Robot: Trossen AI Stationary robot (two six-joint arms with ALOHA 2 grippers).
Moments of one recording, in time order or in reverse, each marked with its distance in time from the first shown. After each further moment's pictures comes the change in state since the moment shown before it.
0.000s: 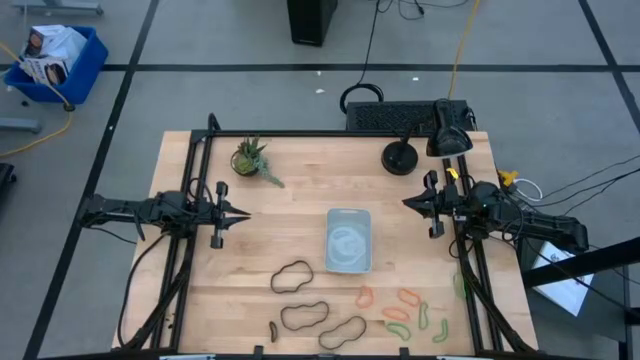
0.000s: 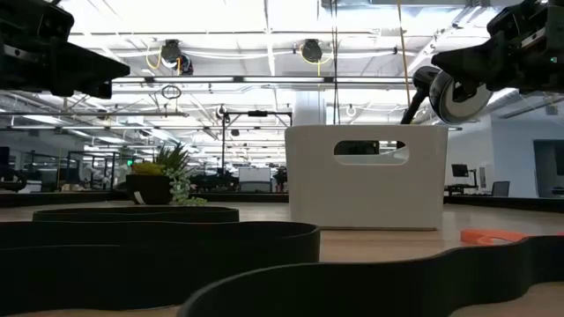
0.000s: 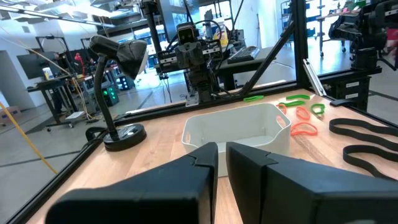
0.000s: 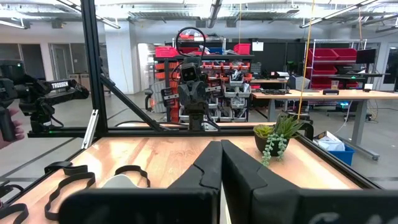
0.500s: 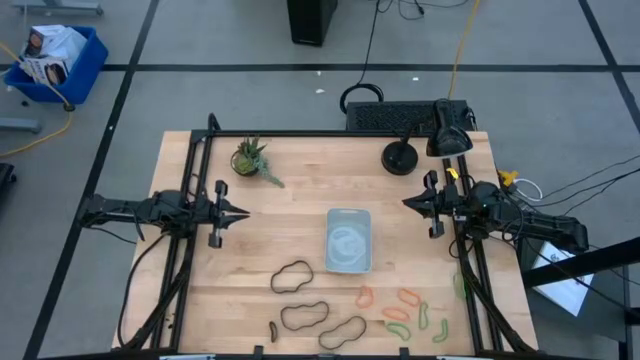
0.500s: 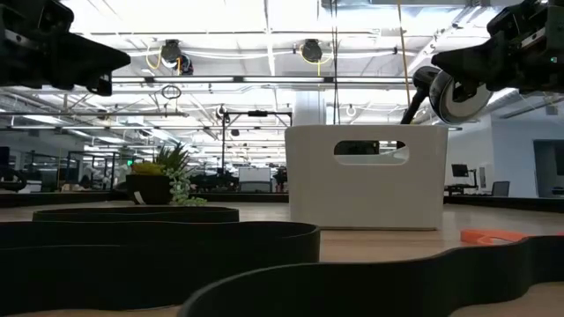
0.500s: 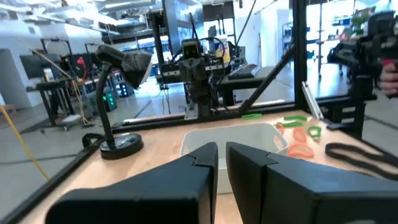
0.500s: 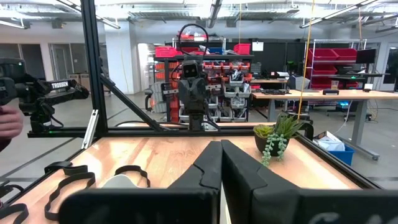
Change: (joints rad) left arm 0.000 0.000 0.000 0.060 0.000 -0.087; right arm 0.000 0.000 0.000 0.000 0.000 0.000
